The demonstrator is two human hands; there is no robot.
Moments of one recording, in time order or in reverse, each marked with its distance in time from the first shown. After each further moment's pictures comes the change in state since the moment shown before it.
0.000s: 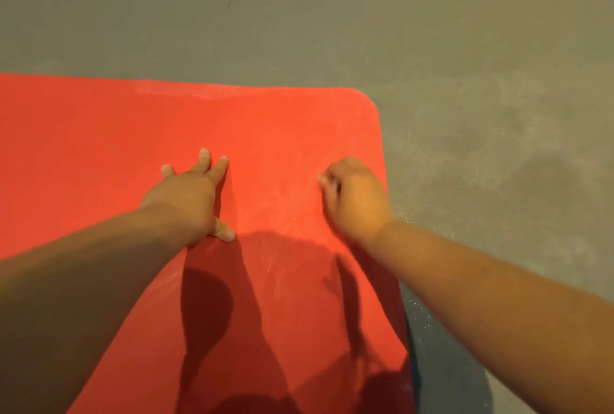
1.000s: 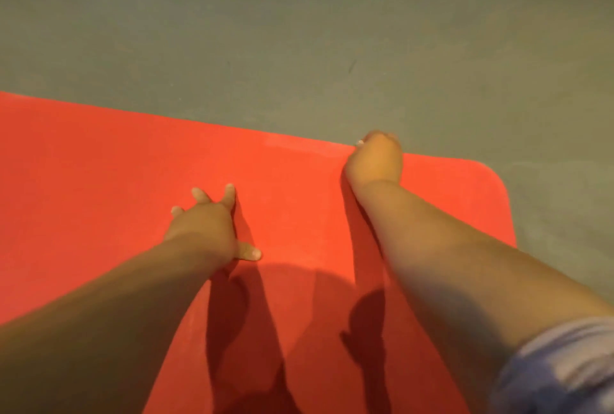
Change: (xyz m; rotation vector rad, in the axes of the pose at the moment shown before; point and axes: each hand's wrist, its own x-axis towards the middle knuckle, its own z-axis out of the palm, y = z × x) left_hand 0.010 -0.132 -0.005 -0.169 0.001 -0.353; right_hand 0.185 -0.118 0.068 -0.009 0.160 0.327
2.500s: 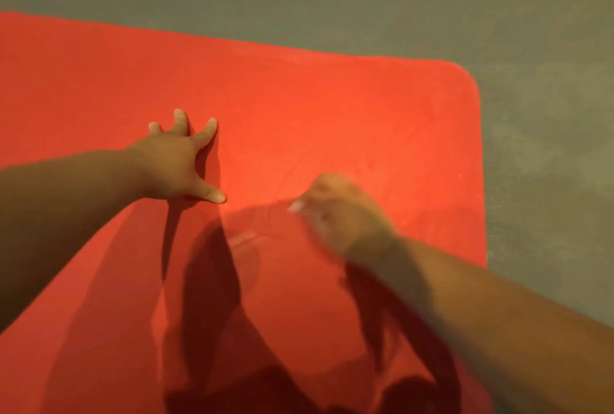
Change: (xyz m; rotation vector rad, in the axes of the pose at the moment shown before) left_hand -0.016 -0.020 0.029 0.173 0.006 0.230; right_hand -0.195 0.083 -0.052 0.021 -0.417 -0.855
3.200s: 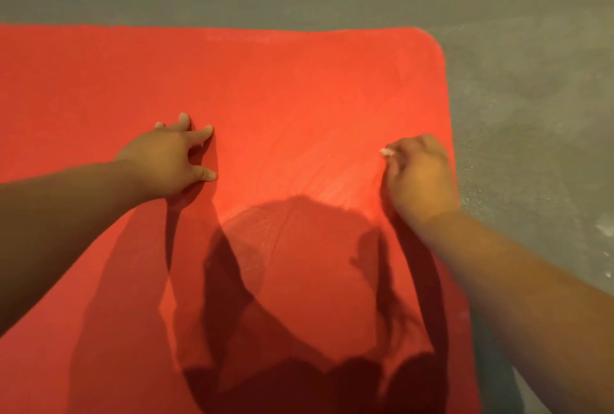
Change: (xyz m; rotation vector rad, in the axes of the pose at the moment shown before) left_hand -0.024 0.013 0.002 -0.030 0.111 0.103; right_hand -0.068 0.040 -0.033 -0.060 0.351 0.798
